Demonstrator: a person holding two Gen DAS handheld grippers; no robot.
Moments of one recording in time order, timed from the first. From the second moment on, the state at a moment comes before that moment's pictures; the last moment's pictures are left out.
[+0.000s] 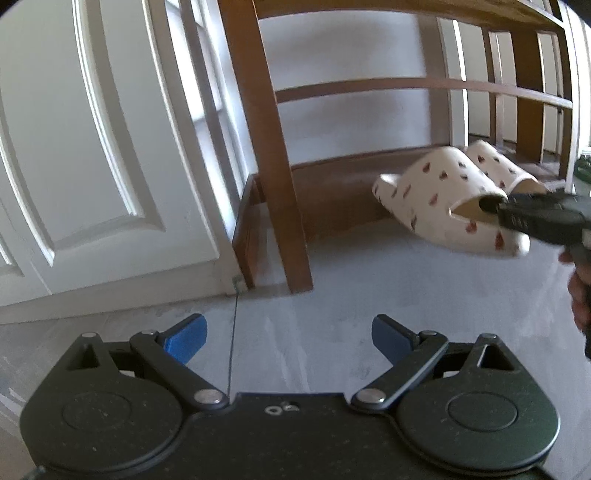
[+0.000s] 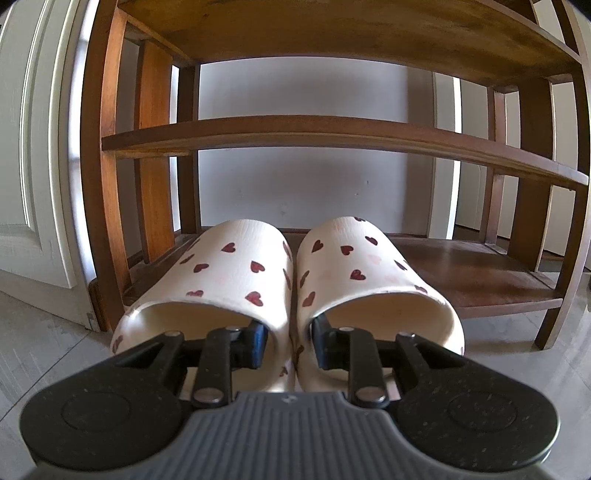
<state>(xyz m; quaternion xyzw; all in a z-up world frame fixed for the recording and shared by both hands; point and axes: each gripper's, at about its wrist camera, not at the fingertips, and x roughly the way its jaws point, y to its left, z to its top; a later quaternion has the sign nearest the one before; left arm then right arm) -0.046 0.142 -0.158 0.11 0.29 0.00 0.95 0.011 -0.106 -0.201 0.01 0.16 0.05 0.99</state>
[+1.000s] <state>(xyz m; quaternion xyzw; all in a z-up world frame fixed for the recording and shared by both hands) 0.041 0.109 -0.190 0.13 0.26 0.04 0.96 0.028 -0.111 -0.203 0.01 0.18 0.04 0.98</state>
